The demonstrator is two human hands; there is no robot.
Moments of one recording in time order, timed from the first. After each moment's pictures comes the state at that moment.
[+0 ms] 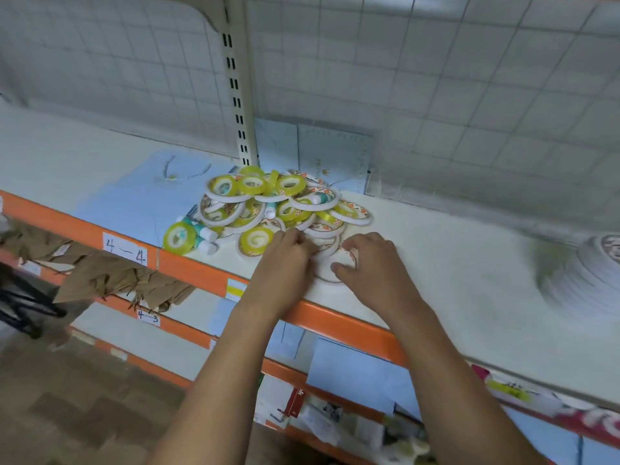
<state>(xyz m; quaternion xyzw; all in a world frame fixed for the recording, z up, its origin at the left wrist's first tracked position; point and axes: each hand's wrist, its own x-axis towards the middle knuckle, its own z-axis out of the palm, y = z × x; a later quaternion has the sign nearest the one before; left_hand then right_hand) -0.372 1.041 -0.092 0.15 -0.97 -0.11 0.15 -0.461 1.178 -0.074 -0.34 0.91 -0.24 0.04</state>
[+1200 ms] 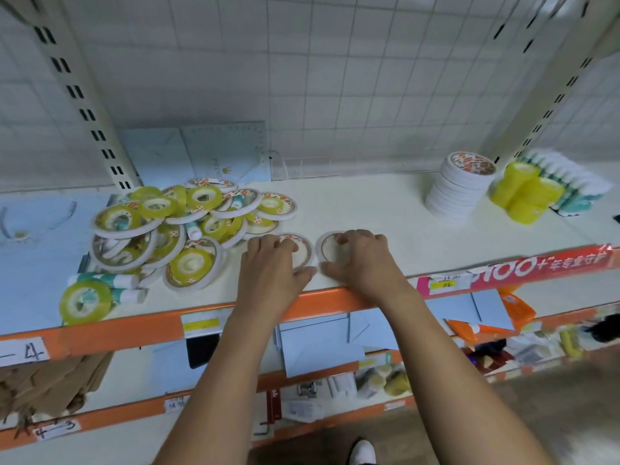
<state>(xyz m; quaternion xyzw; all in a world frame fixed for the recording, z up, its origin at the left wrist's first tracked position) -0.391 1.054 -0.112 0.03 -0.97 -0.20 0.13 -0.431 1.218 -0.091 -0.09 0.98 -0.18 0.02</state>
